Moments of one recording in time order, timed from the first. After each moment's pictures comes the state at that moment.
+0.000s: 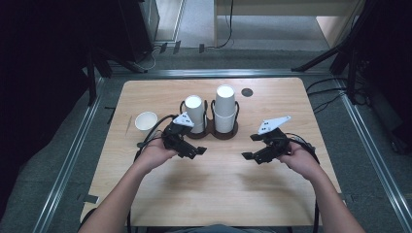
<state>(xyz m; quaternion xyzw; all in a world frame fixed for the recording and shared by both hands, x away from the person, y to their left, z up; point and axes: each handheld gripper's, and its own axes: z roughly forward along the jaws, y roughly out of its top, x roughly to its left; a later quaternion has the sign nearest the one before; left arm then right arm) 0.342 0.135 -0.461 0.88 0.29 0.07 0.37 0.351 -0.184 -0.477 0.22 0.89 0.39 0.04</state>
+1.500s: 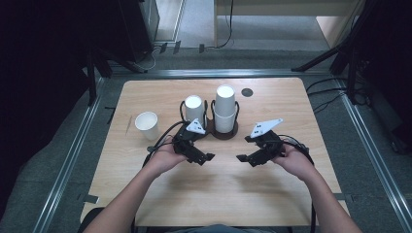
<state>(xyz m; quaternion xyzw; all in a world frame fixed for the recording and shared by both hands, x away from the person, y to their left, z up) 0.339 0.112 -0.479 0.89 0.28 0.07 0.35 0.346 -0.166 -0.479 0.20 0.90 0.38 0.05</state>
